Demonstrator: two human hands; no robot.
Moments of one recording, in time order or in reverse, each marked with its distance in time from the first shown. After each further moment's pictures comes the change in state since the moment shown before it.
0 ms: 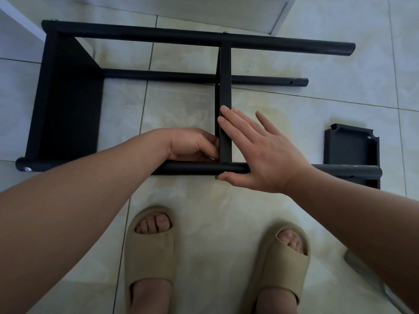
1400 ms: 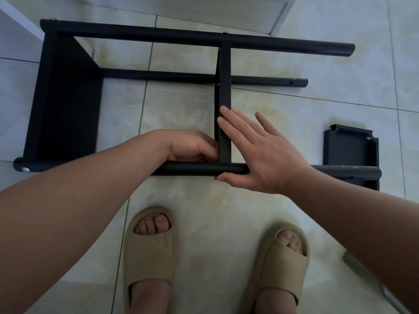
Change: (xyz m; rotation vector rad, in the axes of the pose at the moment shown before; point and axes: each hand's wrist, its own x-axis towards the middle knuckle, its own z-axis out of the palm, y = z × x) left_hand -0.001 -0.001 0.000 0.088 0.032 -0.022; right_hand 0.000 -0.001 -0.003 0.001 -0.018 0.004
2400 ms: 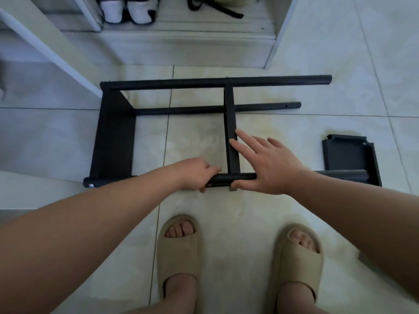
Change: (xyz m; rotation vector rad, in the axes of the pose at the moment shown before) left_hand -0.075 0.009 0.036 0.832 0.389 -0.152; right_hand -0.011 -0.016 -0.026 -0.068 -0.209 0.167
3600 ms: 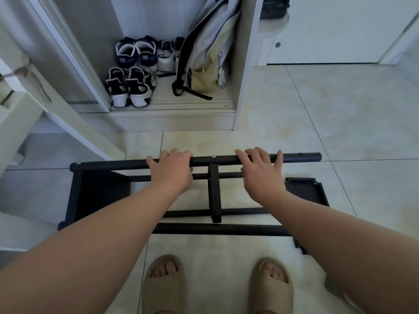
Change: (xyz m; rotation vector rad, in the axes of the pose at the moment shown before) left_hand -0.063 0.093 -0.064 0.351 0.783 -0.106; right_hand -0.052 0.033 -0.076 0.045 0.412 0.400
